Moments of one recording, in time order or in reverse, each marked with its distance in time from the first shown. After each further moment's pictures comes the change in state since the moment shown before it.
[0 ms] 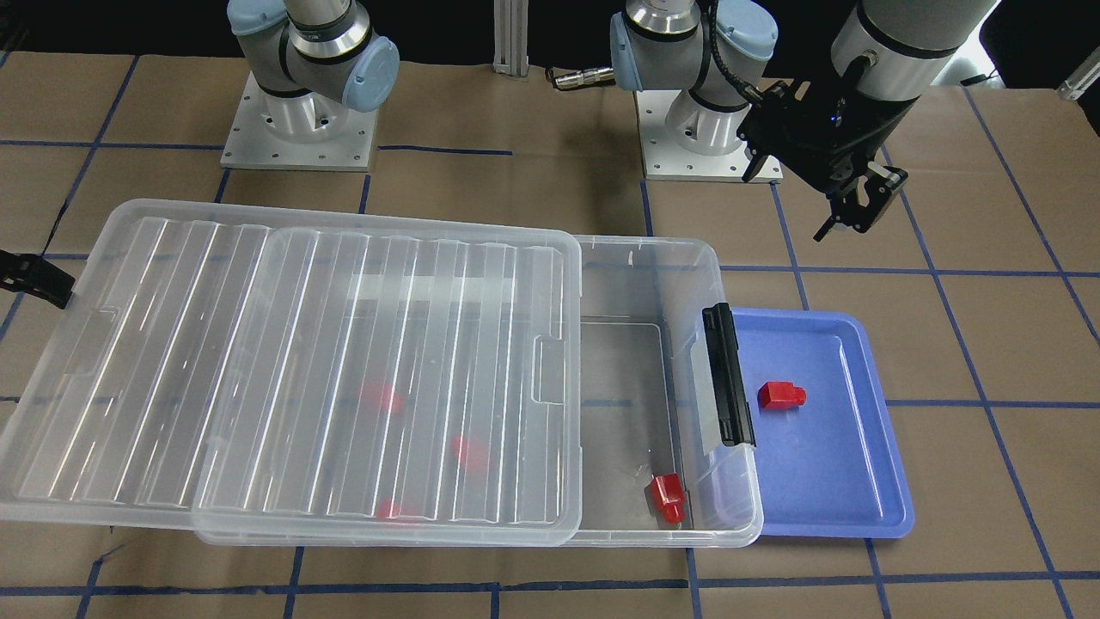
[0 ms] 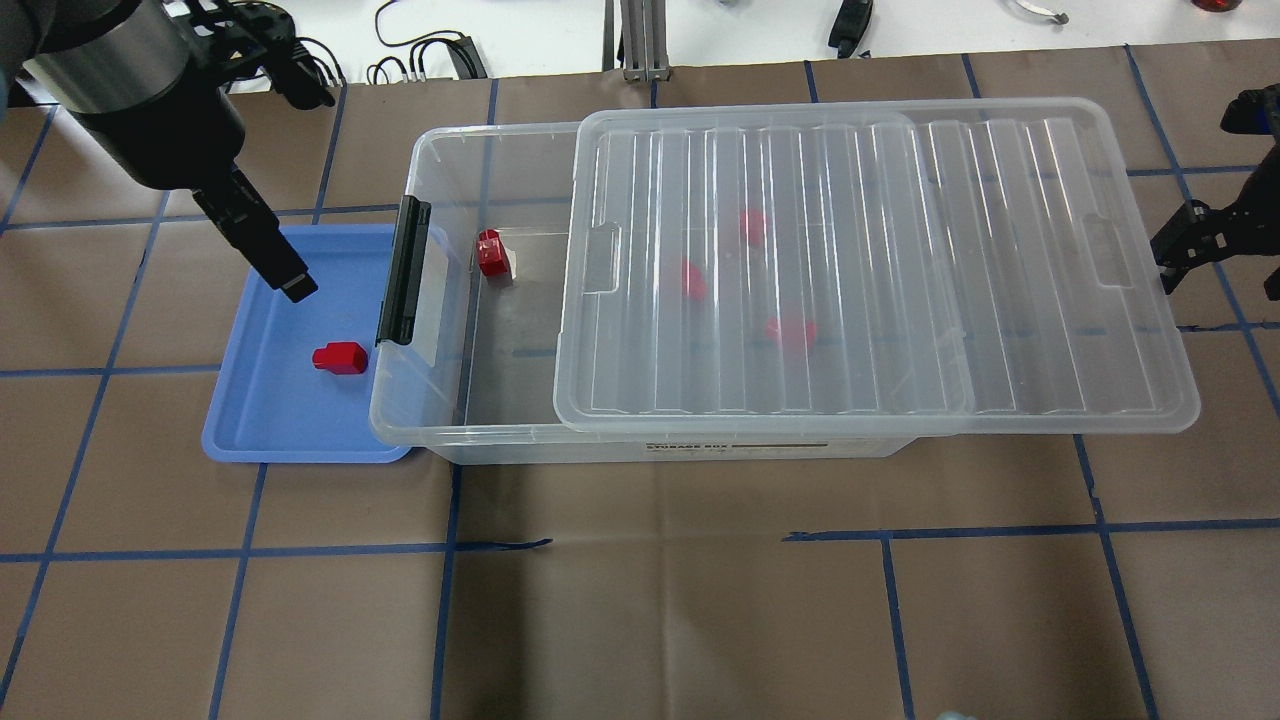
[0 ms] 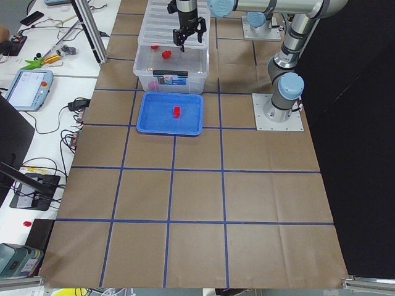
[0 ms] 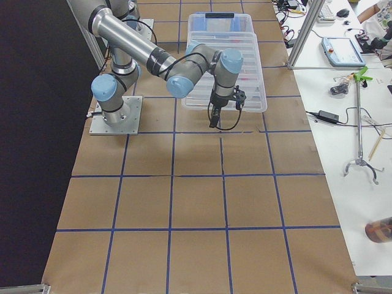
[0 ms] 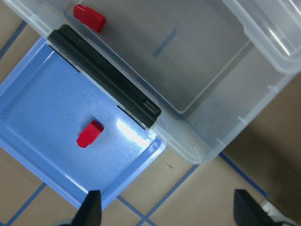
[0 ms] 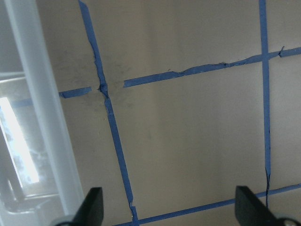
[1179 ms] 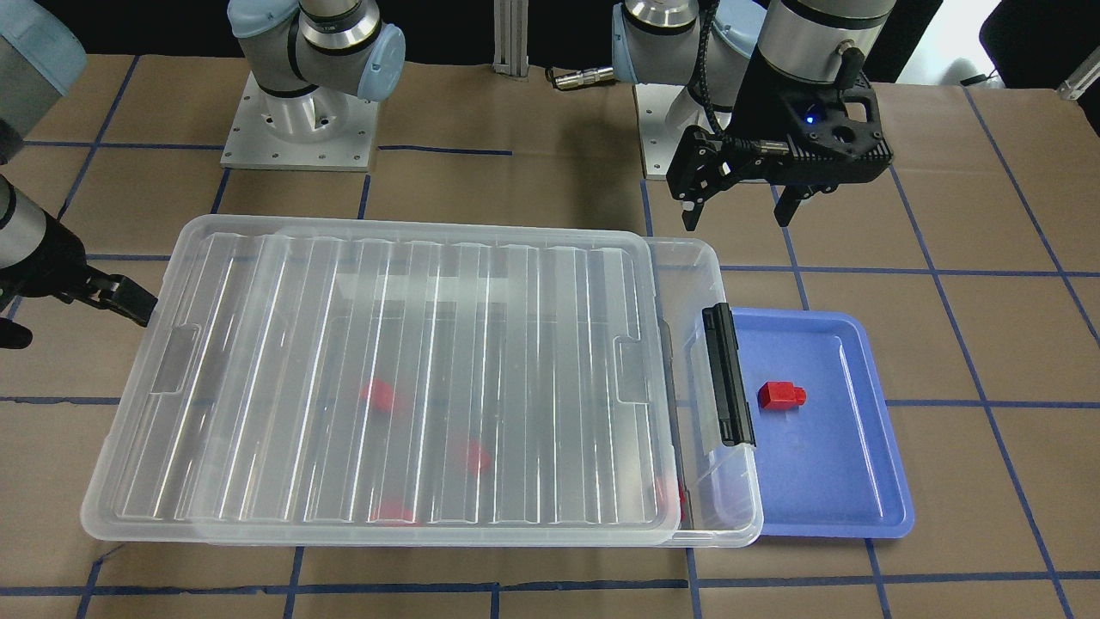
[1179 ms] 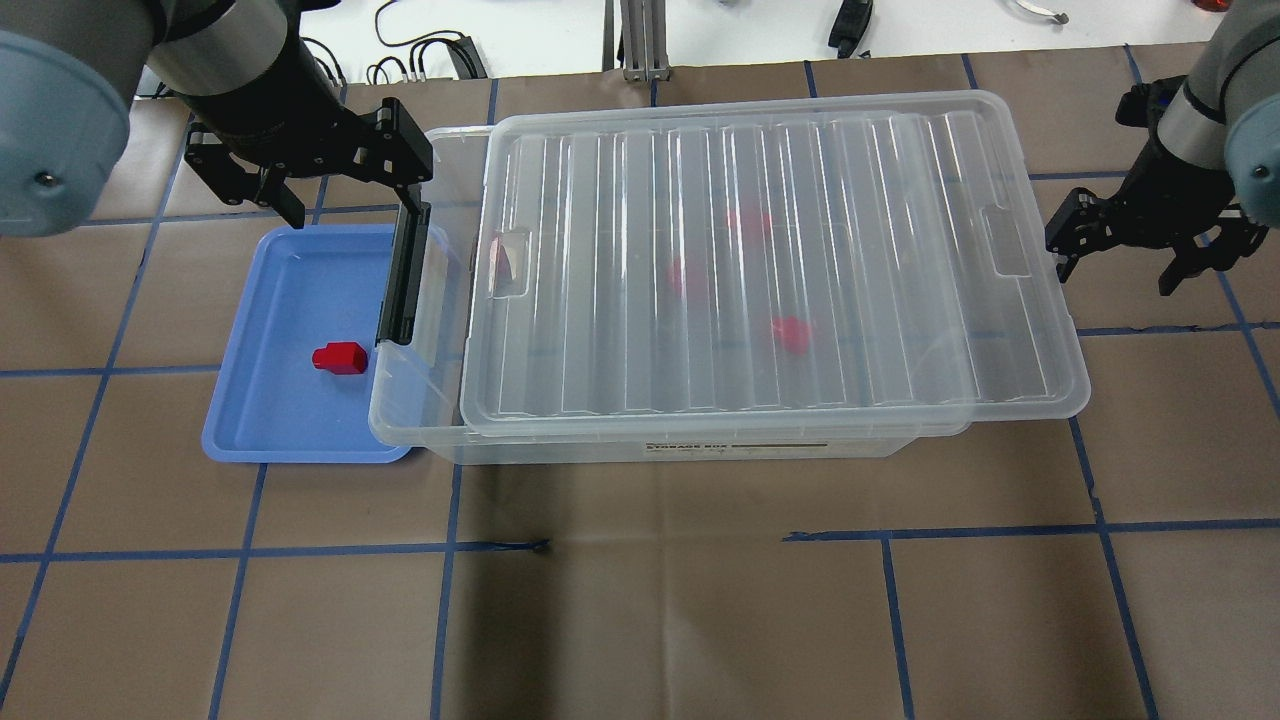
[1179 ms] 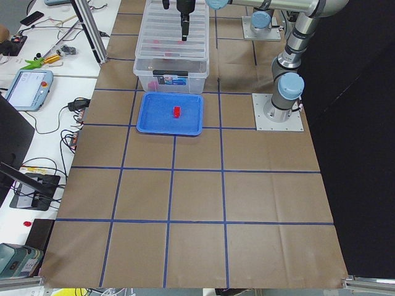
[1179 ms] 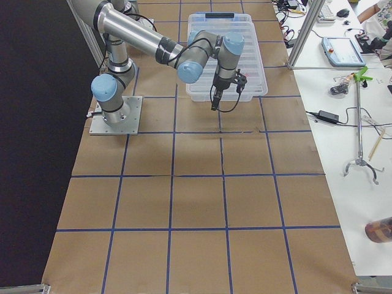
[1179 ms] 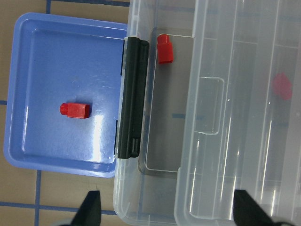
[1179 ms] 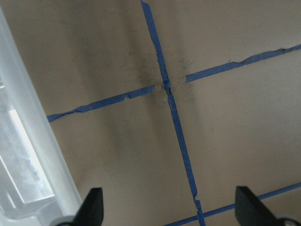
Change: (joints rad) left arm -0.100 -0.001 -0.005 0.135 -0.003 -0.959; right arm 0.157 -0.009 0.019 0.016 0.029 0.262
